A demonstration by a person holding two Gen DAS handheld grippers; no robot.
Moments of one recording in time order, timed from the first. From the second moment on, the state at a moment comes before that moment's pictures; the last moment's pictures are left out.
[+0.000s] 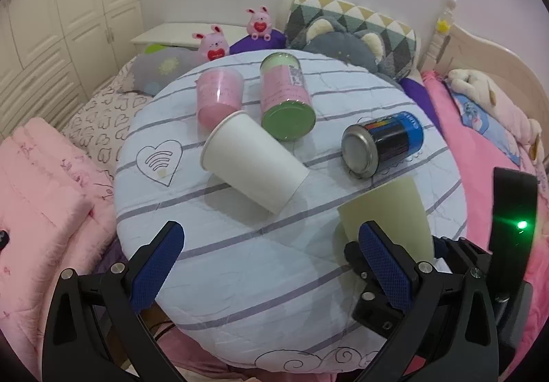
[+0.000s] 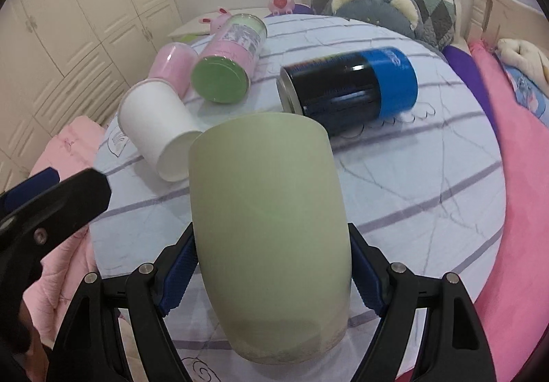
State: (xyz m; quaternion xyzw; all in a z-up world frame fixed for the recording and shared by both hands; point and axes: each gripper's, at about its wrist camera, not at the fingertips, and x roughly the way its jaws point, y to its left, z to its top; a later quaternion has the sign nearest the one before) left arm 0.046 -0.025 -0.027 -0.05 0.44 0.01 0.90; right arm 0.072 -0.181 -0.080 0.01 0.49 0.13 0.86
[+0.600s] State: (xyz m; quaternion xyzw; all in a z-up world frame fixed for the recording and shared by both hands) left arm 0.046 -0.033 -0.030 -0.08 0.45 0.00 0.89; right arm 0.037 -0.218 -0.044 0.03 0.43 0.13 0.89
